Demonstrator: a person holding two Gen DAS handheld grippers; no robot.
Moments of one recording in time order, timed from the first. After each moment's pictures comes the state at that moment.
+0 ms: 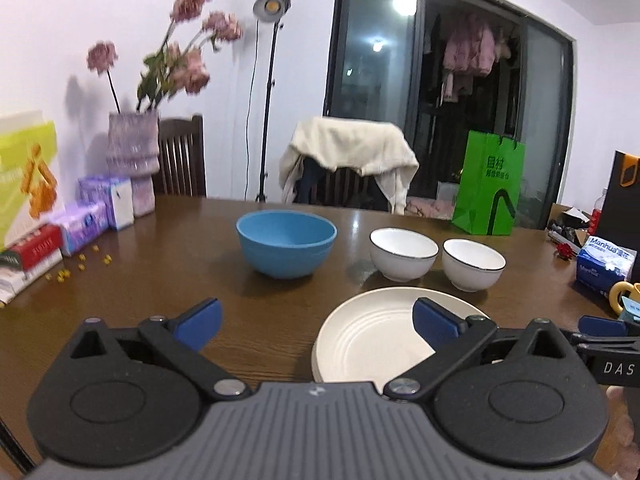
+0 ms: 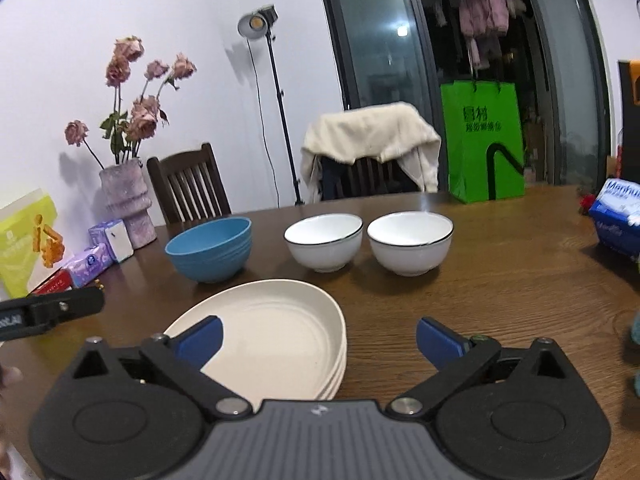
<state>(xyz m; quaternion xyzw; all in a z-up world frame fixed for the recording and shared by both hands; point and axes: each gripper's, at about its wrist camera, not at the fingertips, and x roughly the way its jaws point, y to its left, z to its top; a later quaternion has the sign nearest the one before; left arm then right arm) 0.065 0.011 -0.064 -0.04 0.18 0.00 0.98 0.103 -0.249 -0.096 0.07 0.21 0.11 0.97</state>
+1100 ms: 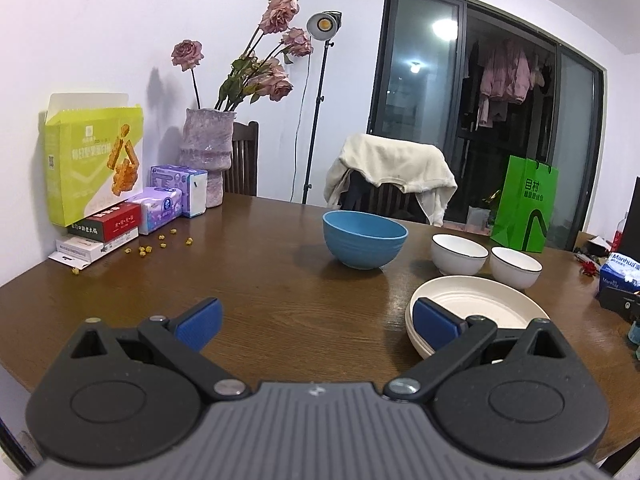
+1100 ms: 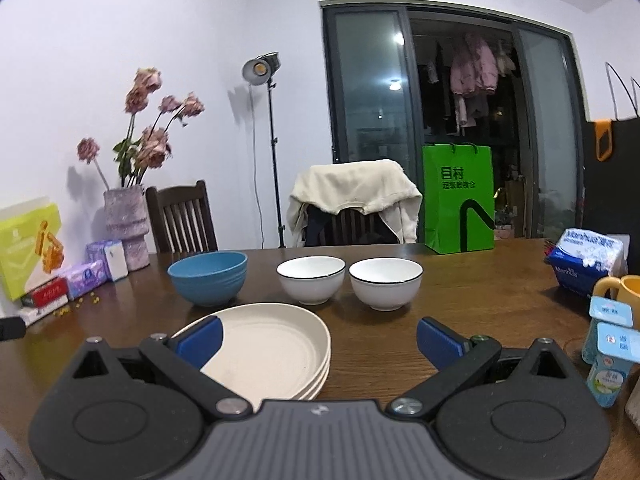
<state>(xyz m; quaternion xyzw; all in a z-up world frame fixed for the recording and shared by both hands) -0.005 0.096 -0.084 -0.07 0.16 0.05 0.98 0.036 -0.245 -0.087 0.03 0.14 0.08 0.99</state>
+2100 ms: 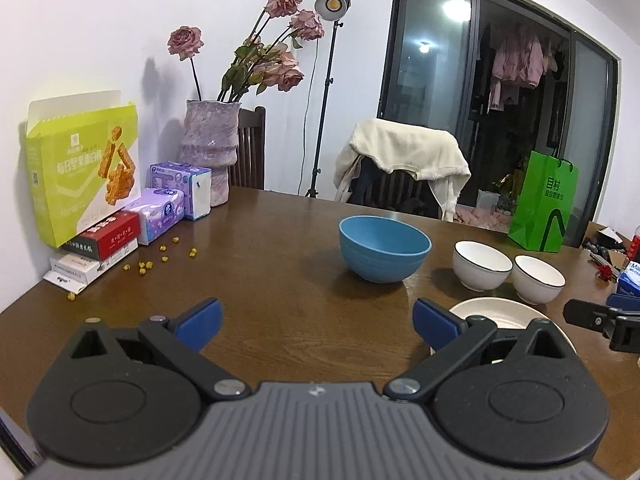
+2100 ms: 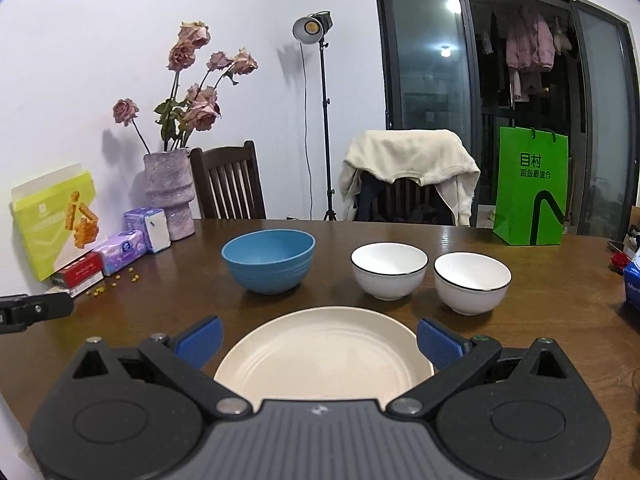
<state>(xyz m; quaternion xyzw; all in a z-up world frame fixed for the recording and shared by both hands) 0.057 0.122 -0.050 -0.07 0.20 0.06 0.98 0.098 -0.170 -0.057 0.01 0.20 0.15 0.97</state>
